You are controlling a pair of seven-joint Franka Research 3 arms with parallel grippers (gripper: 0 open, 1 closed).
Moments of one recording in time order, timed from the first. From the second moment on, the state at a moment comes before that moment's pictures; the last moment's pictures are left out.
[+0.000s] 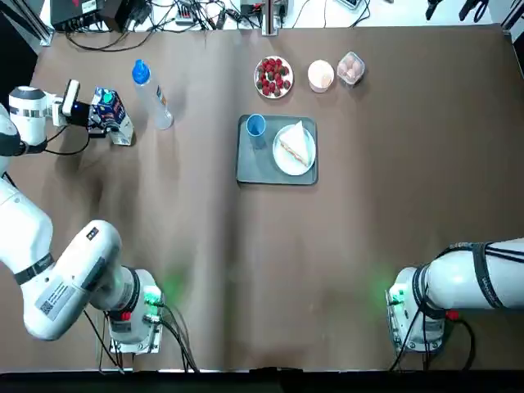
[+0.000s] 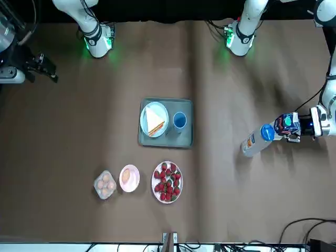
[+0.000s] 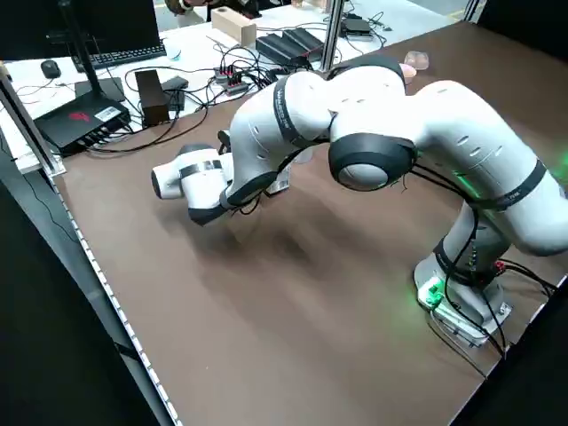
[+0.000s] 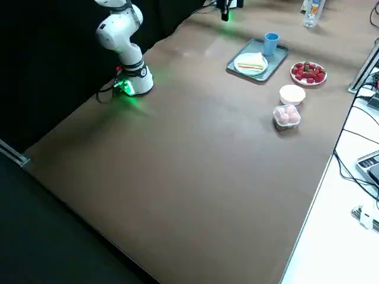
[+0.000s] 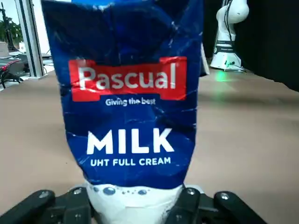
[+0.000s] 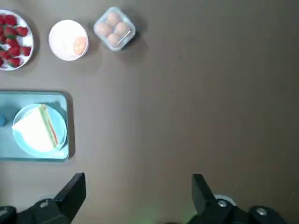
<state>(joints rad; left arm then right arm) 0.95 0.95 -0.37 -1.49 -0.62 1.48 2.40 0.14 -0.11 -0.05 -1.65 0.01 1.53 0.12</state>
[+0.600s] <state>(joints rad) 0.95 0.98 -0.37 -1.49 -0.65 1.49 2.41 0.10 -0.09 -0.05 -1.66 0.01 1.60 0.12</state>
